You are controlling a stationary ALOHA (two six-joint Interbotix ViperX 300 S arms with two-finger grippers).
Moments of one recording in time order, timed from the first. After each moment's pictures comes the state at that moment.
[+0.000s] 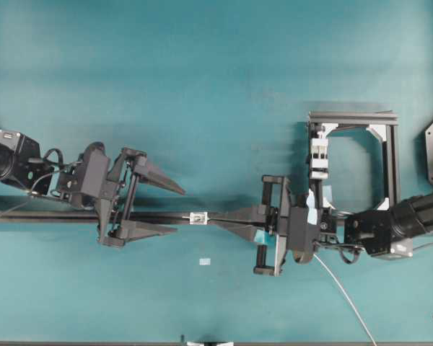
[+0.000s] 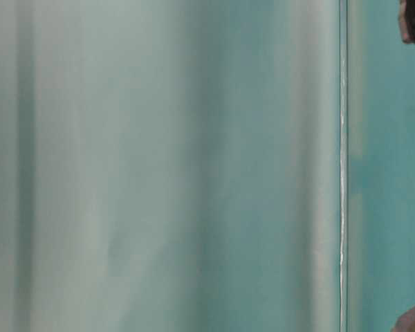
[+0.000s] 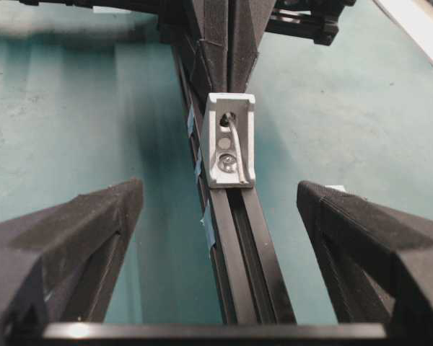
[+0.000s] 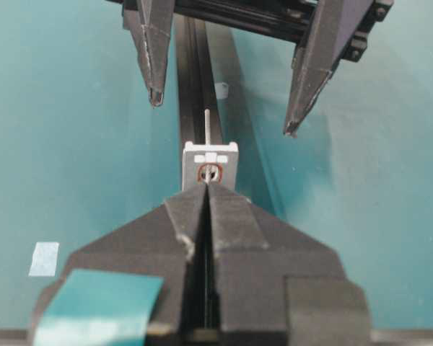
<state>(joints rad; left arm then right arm) -0.26 0.38 1.00 -0.05 -1.24 -0.12 0.48 0.45 0.75 0.66 -1.12 -0.11</state>
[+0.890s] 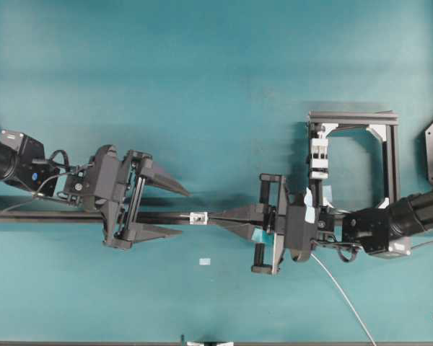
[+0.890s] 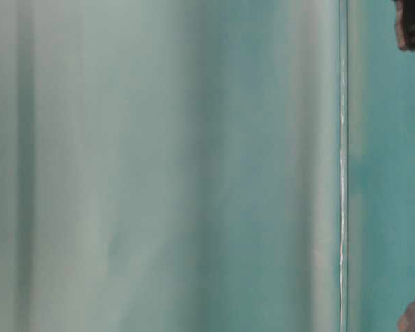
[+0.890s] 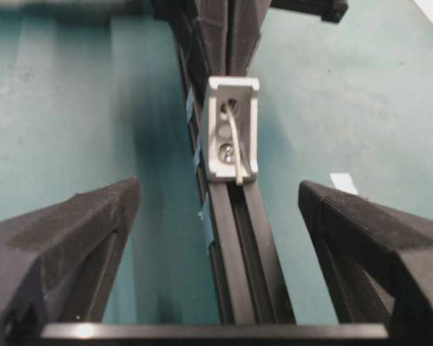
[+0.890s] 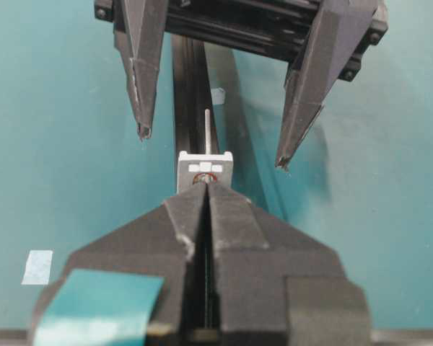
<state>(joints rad) -0.26 0.36 0.97 -0.05 -1.13 -0.12 0.47 0.45 0.74 0.66 -1.11 -0.11</state>
